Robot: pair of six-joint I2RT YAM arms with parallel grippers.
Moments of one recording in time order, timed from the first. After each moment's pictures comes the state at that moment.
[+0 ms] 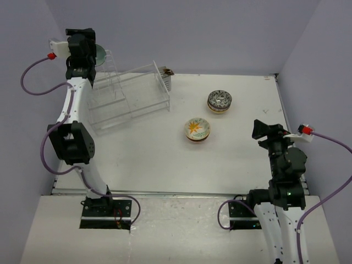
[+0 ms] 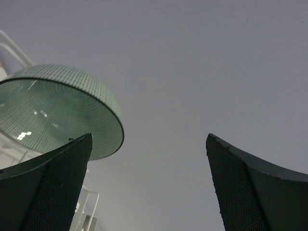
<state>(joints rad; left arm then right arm) 0.08 1.86 1.83 -0.12 -0.32 -1.32 0.03 0.34 0.65 -0.31 0.11 0.62</state>
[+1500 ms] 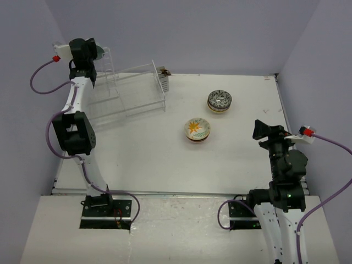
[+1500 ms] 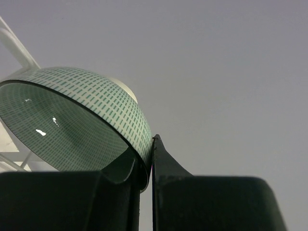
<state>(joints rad) 0.13 2.05 1.91 0.06 -0.23 -1.40 0.03 0.31 0.64 -0.30 0.11 0.61</state>
